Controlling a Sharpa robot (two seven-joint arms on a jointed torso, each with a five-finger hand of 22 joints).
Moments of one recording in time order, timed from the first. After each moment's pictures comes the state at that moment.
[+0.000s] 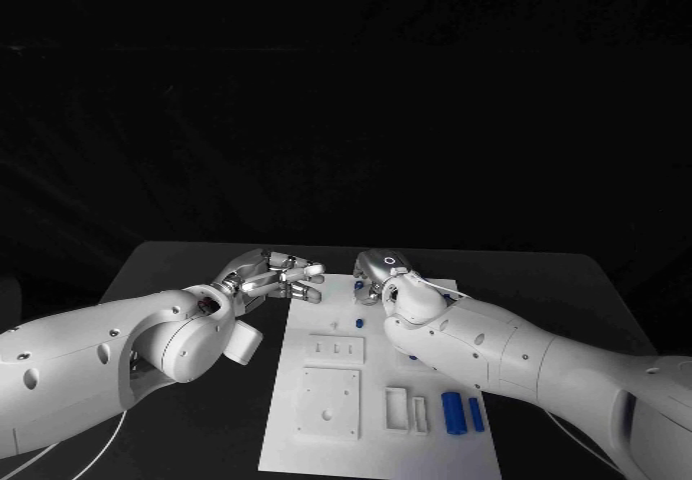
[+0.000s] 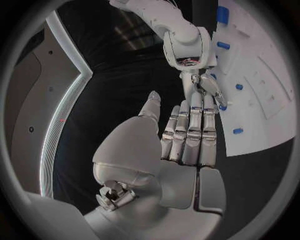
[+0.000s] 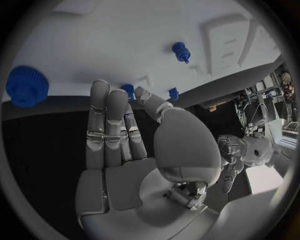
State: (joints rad) left arm 1.38 -0.82 -0.14 1.52 -0.17 -0.21 0.24; left_hand 1.35 0.06 -0.10 0.00 0.06 0.99 0.15 0.06 0.07 1.11 0.13 0.06 0.06 1.20 0.09 0.18 0.08 0.05 1.00 0.07 0.26 0.08; right arm 1.19 -0.29 0.03 0.89 -1.78 -0.44 -0.37; right_hand 1.23 -0.17 0.51 -0.17 0.06 1.09 0.12 0.06 0.06 1.12 0.09 0.06 0.06 1.45 -0.02 0.86 0.46 0.15 1.47 -0.04 0.38 0.95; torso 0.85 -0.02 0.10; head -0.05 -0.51
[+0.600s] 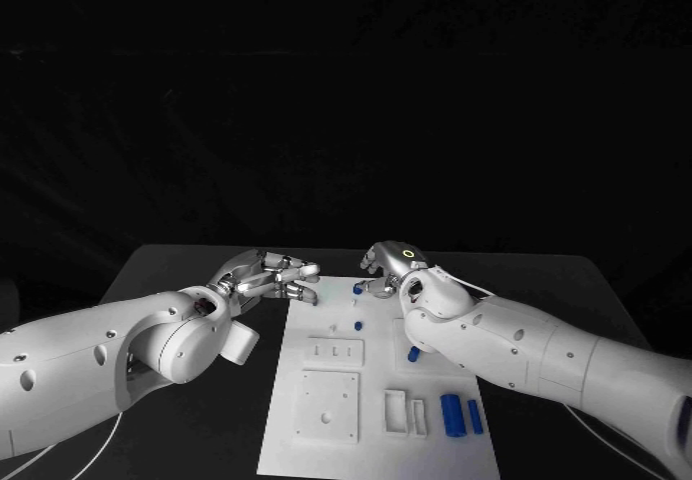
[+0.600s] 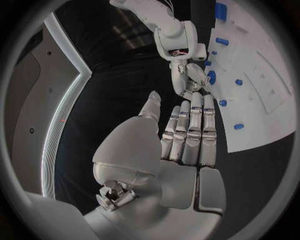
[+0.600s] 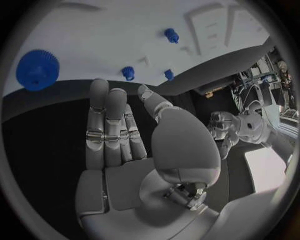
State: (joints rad) left arm 1.38 -0.83 -0.14 1.52 -0.17 -0.22 0.25; left_hand 1.35 0.06 -0.10 -0.01 0.06 0.98 0.16 0.06 0.07 1.10 0.14 0.06 0.06 1.20 0.09 0.18 0.08 0.05 1.00 0.07 0.26 0.08; right arm 1.20 -0.43 0.07 1.07 -1.70 -0.49 -0.33; right_hand 1.27 -0.17 0.41 -0.11 0.06 1.07 0.12 0.06 0.06 1.20 0.07 0.06 0.06 1.45 -0.02 0.86 0.45 0.15 1.47 -0.04 0.37 0.91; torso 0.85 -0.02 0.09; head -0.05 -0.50
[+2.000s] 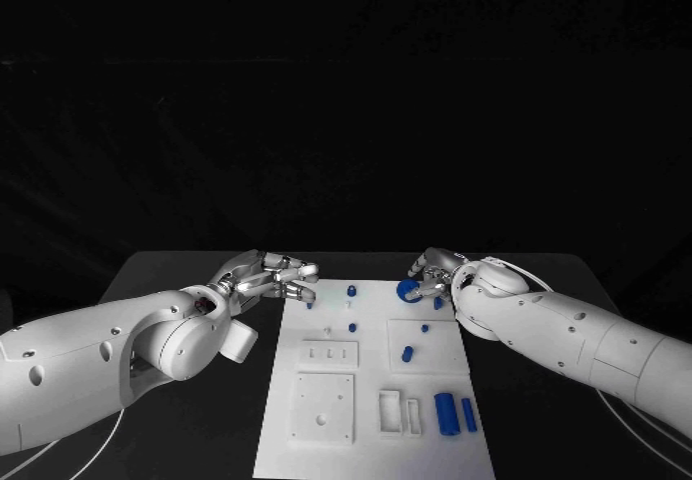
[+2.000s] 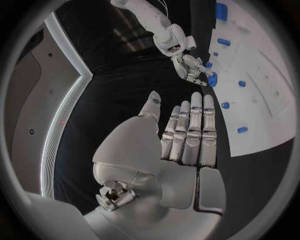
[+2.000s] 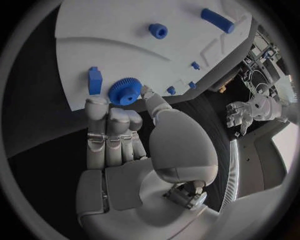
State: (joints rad) left arm 1.38 -0.82 -0.14 1.48 -0.17 -0.19 0.26; left_hand 1.35 0.06 -0.10 -0.01 0.06 0.98 0.16 0.06 0.07 1.10 0.14 0.06 0.06 1.20 0.09 0.18 0.08 0.05 1.00 0.07 0.26 0.08; right arm 1.19 -0.55 0.14 1.00 -1.49 -0.21 -0.27; right_hand 1.26 -0.12 0.20 -0.13 0.19 0.88 0.11 0.06 0.06 1.30 -0.02 1.02 1.17 1.44 -0.08 1.03 0.96 0.08 1.47 -0.11 0.65 1.26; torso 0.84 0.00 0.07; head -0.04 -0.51
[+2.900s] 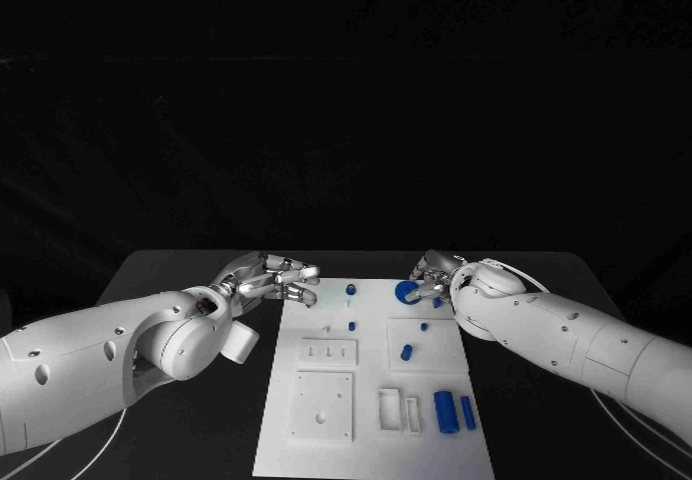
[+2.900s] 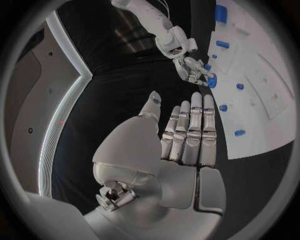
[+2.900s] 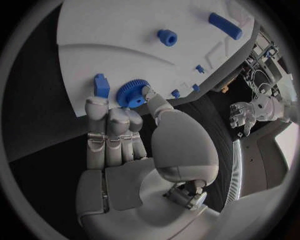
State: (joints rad) left arm 1.37 -0.81 -0.14 1.46 -0.17 -0.16 0.26; left_hand 1.35 0.06 -0.10 -0.01 0.06 0.98 0.16 0.06 0.07 1.10 0.14 0.06 0.06 1.20 0.10 0.19 0.08 0.05 1.00 0.07 0.26 0.08; right arm 1.18 -0.53 0.14 0.96 -1.49 -0.21 -0.27; right_hand 1.23 -0.10 0.25 -0.15 0.19 1.02 0.09 0.06 0.06 1.31 -0.02 1.03 1.17 1.44 -0.08 1.03 0.98 0.08 1.47 -0.11 0.63 1.30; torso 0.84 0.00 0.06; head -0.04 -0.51
